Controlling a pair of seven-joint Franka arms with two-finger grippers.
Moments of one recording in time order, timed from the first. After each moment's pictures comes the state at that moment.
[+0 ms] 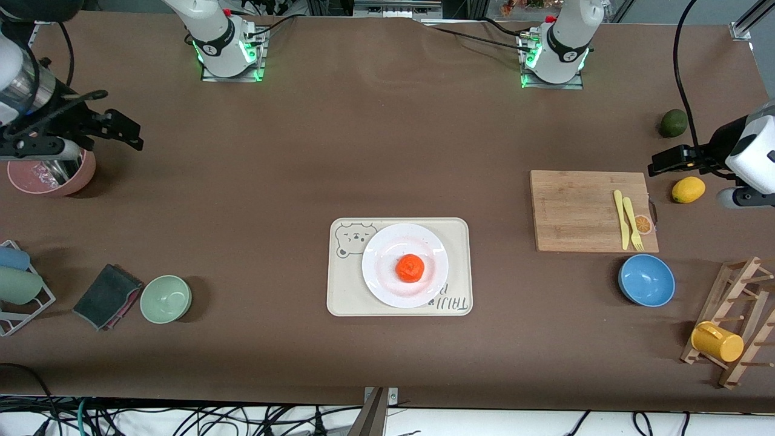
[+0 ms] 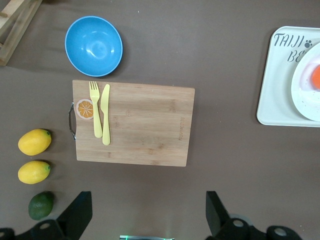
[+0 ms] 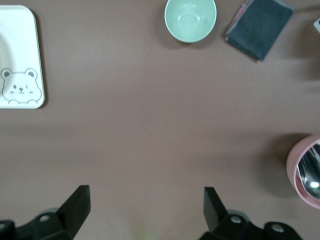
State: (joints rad) left arm -0.10 0.21 0.13 -1.38 -0.06 1.41 -0.05; right arm 0.01 -0.07 0.03 -1.75 0.04 1.62 0.03
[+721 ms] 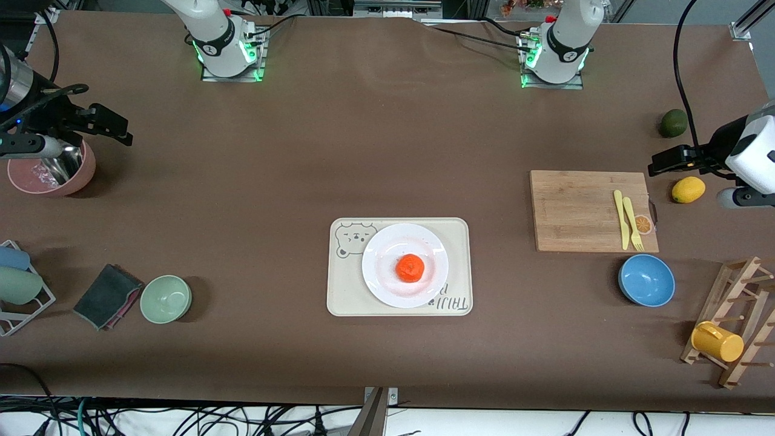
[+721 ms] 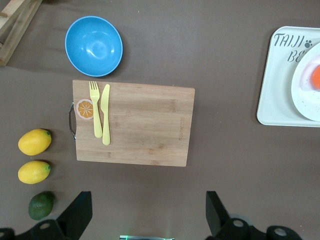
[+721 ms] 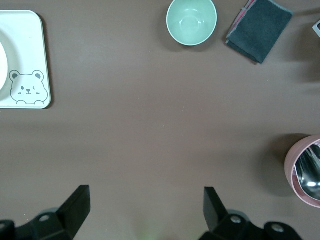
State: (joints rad) left arm -0.10 0.21 0.13 -1.38 -0.06 1.41 -0.05; right arm 0.06 -0.02 -0.03 -1.66 0.04 1.58 0.02
